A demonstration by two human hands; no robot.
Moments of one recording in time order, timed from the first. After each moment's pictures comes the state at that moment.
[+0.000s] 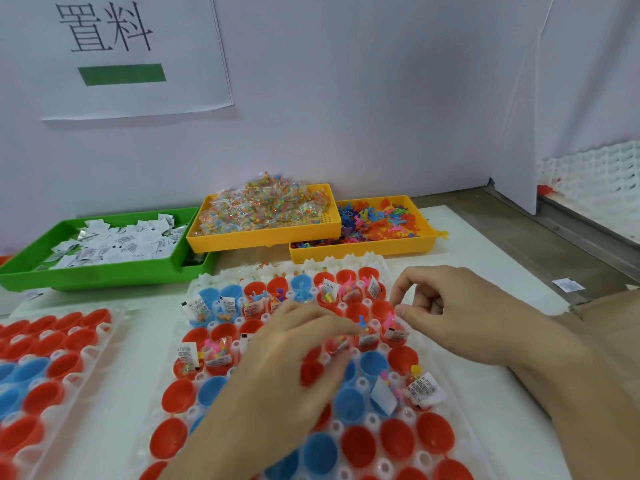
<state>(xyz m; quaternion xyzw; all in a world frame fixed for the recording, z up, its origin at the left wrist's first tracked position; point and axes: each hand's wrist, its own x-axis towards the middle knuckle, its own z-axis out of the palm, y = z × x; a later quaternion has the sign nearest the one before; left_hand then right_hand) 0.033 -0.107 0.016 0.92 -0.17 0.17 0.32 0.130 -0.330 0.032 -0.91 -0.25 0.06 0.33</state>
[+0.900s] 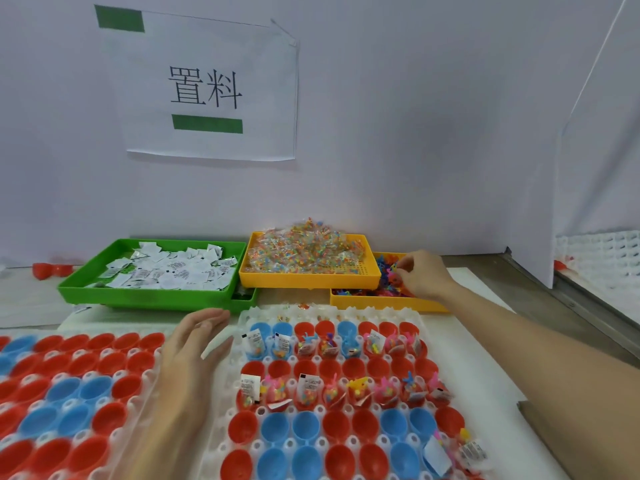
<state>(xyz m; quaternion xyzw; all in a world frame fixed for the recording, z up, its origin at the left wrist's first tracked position) 0.076 0.035 -0.029 0.56 0.18 0.30 0.75 0.299 -0.251 0.024 -0.96 -0.10 -0.07 0.25</state>
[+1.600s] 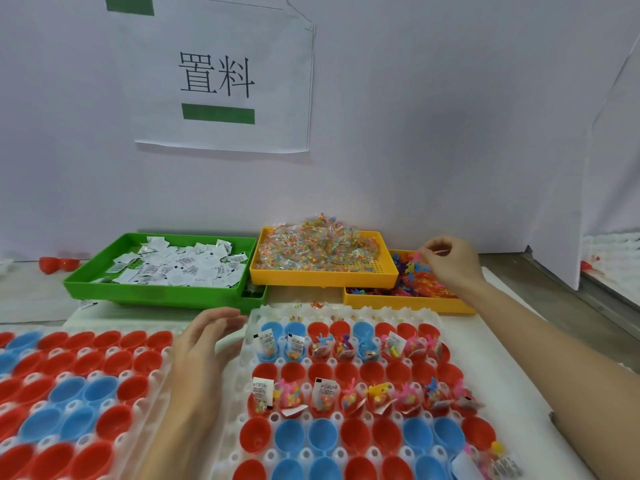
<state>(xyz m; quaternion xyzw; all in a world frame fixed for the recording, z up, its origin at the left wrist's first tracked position) 0.080 0.038 -0.032 0.58 0.17 0.30 0.74 0.311 -0.256 0.018 -0.87 -0.06 -0.17 0.45</state>
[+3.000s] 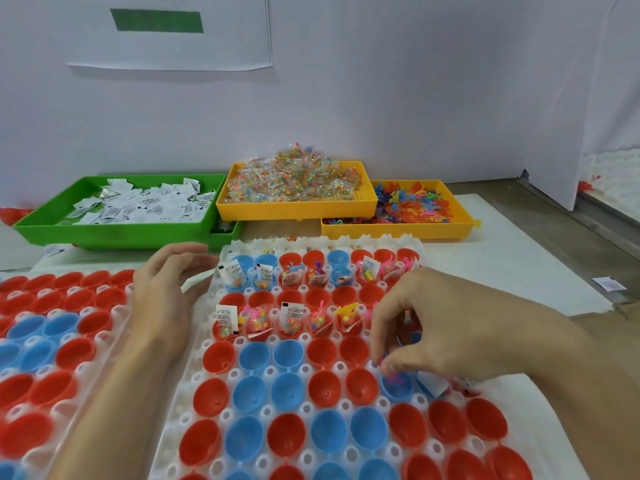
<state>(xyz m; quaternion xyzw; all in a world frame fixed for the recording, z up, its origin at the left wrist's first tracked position) 0.078 0.034 -0.028 0.62 0.17 0.29 0.71 0.096 -0.260 0.063 -0.87 -0.36 0.23 0.24</state>
